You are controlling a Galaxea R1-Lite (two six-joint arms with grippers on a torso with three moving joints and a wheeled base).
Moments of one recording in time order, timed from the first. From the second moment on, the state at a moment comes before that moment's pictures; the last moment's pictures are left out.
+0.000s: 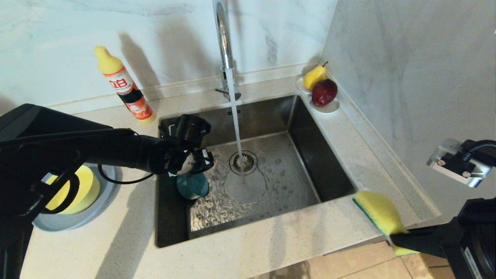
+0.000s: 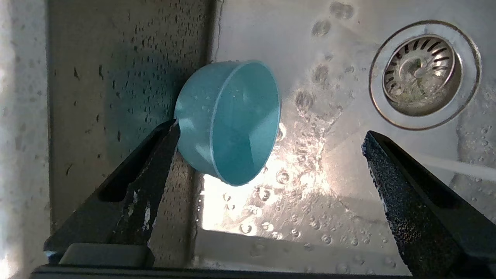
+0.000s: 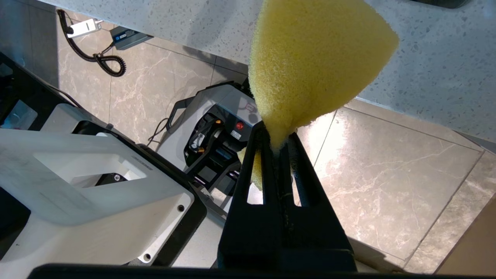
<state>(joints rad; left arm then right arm) -0.38 2.14 -1.45 0.01 0.49 -0.53 0.80 1.23 -1.09 0.59 -0.10 0.22</state>
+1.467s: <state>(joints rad) -0.37 2.23 -1.54 0.01 0.48 -0.56 0.79 1.22 -1.07 0.59 -0.08 0.22</state>
